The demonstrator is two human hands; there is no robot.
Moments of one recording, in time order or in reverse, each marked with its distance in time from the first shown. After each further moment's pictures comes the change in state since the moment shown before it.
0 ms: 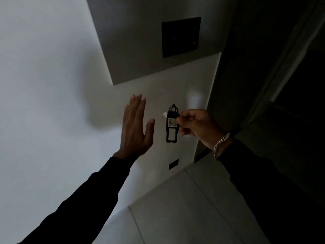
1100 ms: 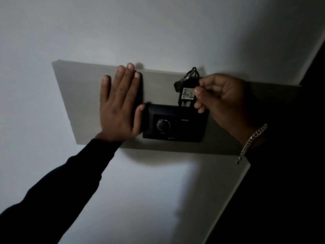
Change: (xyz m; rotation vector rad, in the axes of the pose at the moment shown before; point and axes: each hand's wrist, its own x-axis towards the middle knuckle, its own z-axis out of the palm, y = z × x) left_hand 0.269 -0.006 0.044 1.022 0.622 0.175; right_hand 0.277 -0.197 -0.120 -0.094 -0.355 -0.807
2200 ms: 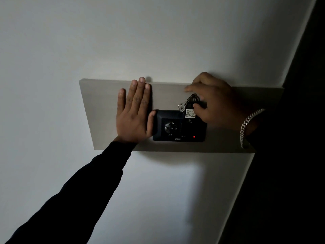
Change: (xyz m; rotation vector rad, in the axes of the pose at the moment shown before) left_hand 0.002 -0.001 0.003 0.096 0.004 0.037; right_hand 0.002 -0.030 -0.010 -0.838 -0.223 -0.475
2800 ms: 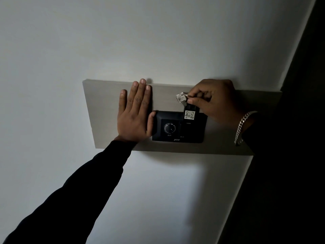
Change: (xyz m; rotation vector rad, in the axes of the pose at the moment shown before) left_hand 0.001 0.001 0.000 0.006 0.005 0.001; right_hand 0.003 0.012 0.000 0.250 0.121 0.083
